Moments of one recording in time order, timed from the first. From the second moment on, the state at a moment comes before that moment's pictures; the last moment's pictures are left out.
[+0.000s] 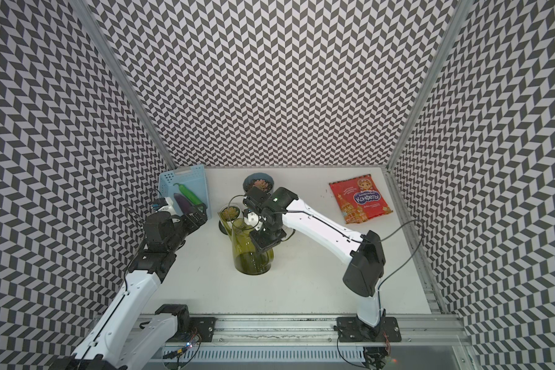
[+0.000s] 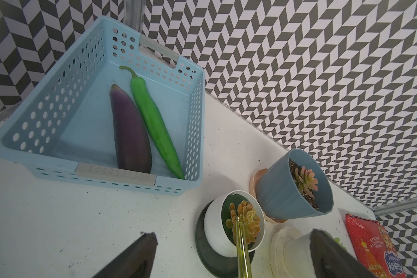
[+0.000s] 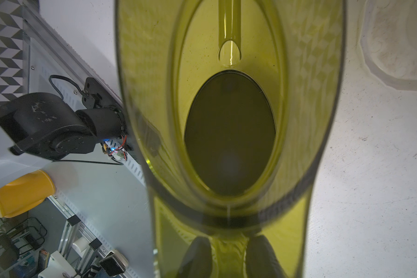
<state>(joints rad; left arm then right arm) -0.04 0.86 0.61 -0.14 -0.01 -0.59 0.93 1.89 1.89 -1.36 -0.31 0.27</state>
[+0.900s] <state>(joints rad) -0.04 0.84 0.61 -0.15 -0.01 -0.59 0.95 1.77 1.72 -1.35 -0.28 0.30</state>
